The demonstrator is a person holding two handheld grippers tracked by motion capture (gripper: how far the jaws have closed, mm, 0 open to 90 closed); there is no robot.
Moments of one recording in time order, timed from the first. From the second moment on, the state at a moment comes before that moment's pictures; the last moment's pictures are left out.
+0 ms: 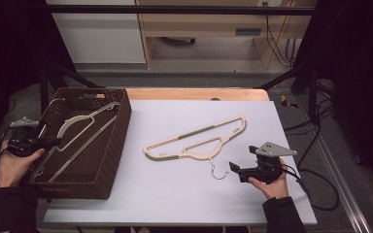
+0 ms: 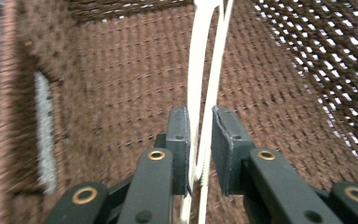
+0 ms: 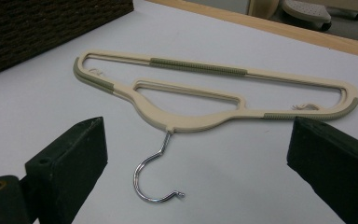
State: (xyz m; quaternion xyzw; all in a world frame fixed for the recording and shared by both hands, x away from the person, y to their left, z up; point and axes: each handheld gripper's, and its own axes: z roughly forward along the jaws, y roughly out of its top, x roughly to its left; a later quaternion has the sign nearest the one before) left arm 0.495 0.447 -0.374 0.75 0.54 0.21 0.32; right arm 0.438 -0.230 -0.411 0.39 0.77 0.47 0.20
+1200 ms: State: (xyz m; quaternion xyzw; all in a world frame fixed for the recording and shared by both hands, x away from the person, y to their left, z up) left arm 0.435 0.299 -0.346 0.74 0.37 0.24 0.51; right arm 0.437 -0.228 -0.409 0.41 0.75 0.47 0.21
